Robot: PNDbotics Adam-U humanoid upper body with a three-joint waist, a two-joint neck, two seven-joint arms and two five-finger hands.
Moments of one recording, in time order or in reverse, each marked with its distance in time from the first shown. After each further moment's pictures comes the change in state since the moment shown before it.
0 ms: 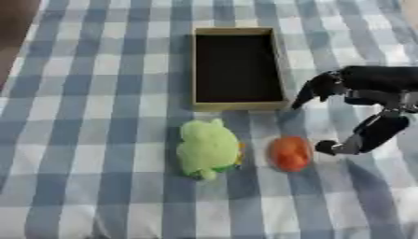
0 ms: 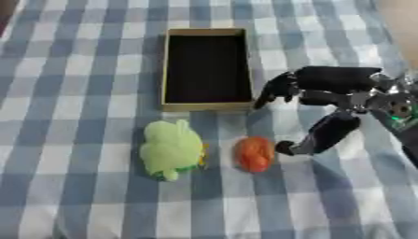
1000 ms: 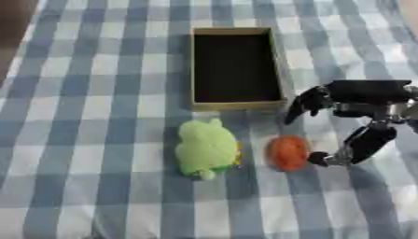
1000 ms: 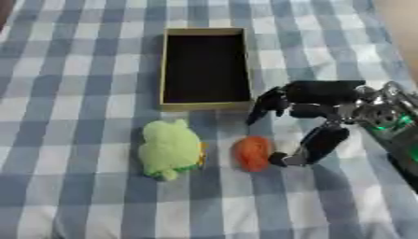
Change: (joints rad) left arm 0.000 -0.008 0.000 0.000 0.000 -0.003 -0.003; right arm 0.013 0.046 0.019 0.003 0.015 -0.029 0.054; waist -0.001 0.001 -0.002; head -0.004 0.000
